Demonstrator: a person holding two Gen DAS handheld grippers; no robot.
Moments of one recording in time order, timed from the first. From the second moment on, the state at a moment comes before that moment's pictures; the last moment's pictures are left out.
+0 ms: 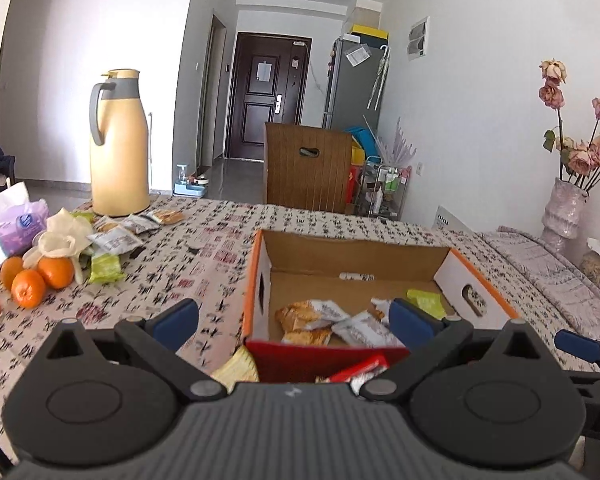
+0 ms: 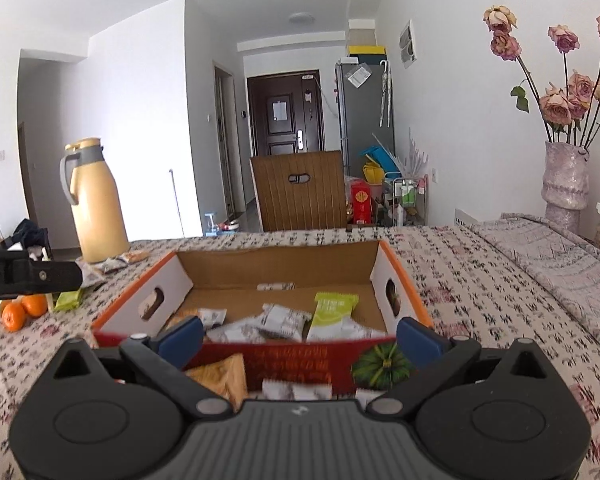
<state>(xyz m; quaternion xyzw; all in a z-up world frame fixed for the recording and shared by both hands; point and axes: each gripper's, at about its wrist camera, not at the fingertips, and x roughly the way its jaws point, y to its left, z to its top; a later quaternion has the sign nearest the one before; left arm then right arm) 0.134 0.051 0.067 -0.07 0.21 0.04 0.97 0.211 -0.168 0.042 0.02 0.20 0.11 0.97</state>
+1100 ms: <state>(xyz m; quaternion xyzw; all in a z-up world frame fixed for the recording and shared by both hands) 0.059 0.056 0.003 -0.07 0.29 0.01 0.96 0.144 -0.140 -0.026 -0.02 0.31 0.11 0.94</state>
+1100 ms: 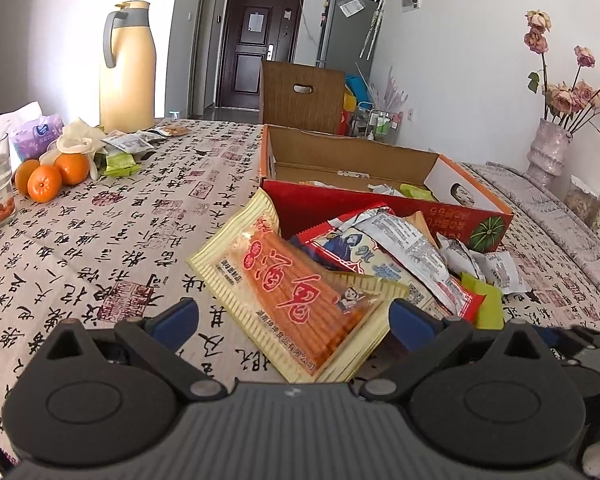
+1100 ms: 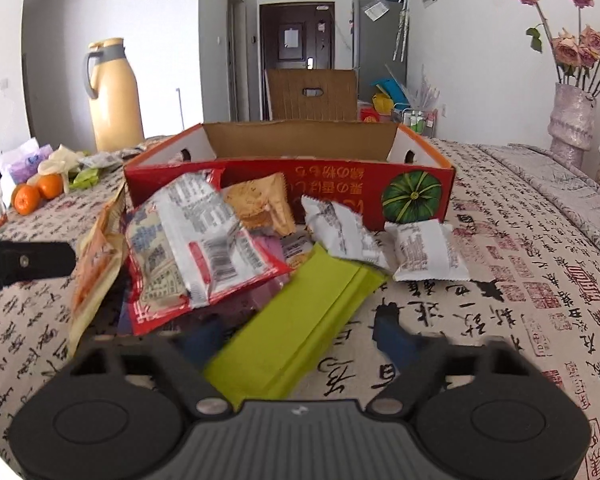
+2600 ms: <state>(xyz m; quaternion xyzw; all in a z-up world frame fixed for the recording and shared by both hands) 0.114 0.068 -0.020 0.00 0.39 0.10 0.92 0.120 -0.198 -0.022 -0.01 0.27 0.07 0.96</state>
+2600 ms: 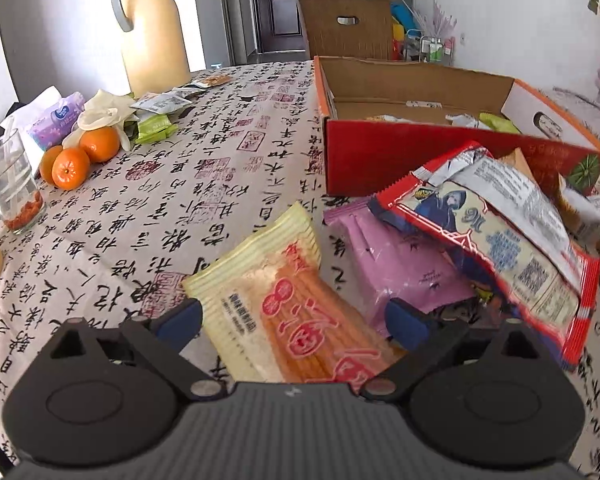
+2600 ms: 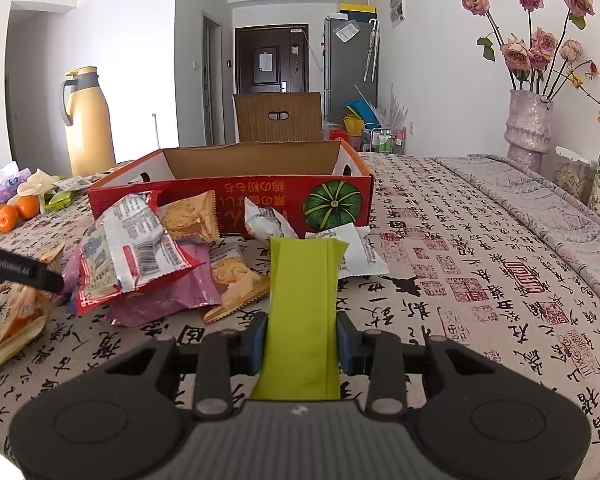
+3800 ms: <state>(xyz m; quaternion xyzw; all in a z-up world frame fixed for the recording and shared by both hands) 0.075 0.064 -0.014 0.03 0.38 0.05 0.92 0.097 -0.189 -0.018 -0.02 0.26 0.08 0.96</state>
